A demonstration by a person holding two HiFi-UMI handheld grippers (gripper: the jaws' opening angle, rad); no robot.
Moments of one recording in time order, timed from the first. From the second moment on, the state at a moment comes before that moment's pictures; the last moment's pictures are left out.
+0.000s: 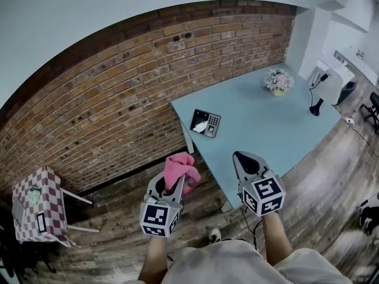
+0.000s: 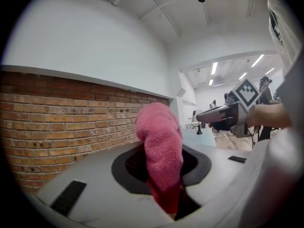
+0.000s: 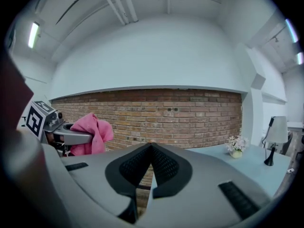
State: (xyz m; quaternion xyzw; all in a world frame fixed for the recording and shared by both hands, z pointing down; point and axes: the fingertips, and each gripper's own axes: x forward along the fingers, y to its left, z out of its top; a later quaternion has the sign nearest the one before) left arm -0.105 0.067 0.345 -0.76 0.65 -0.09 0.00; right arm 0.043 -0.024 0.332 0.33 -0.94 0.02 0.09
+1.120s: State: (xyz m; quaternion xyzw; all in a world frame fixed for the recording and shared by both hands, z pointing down) left arm -0.148 -0.099 0.359 -0.77 0.63 -0.12 0.00; right arm 0.014 -0.157 0.381 0.33 -0.93 0.06 0.13
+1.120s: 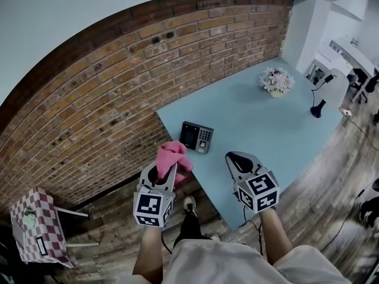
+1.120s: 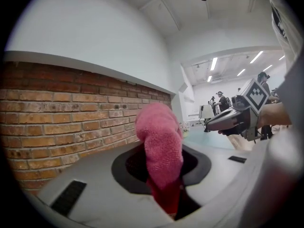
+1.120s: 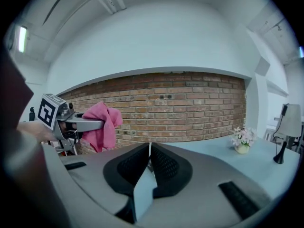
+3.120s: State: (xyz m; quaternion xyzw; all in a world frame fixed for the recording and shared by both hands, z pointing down) left arm -0.210 -0.350 0.559 -0.82 0.51 -0.20 -0.14; right arm -0.087 -0.336 0.584 0.25 -0.86 -0.07 0.43
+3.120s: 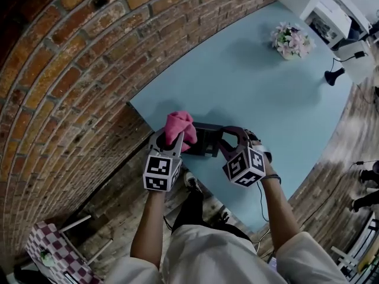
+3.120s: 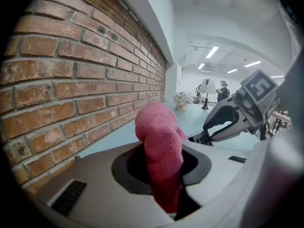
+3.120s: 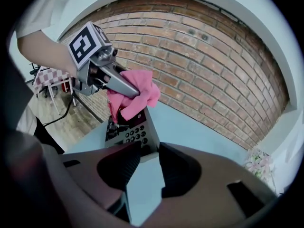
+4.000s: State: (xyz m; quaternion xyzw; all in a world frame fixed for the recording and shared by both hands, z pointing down) left arm -0.187 -0.297 0.621 -0.84 0.49 -0.20 -0.13; right arm -0.083 -0.335 0.582 0.26 -0.88 -0.03 0.40
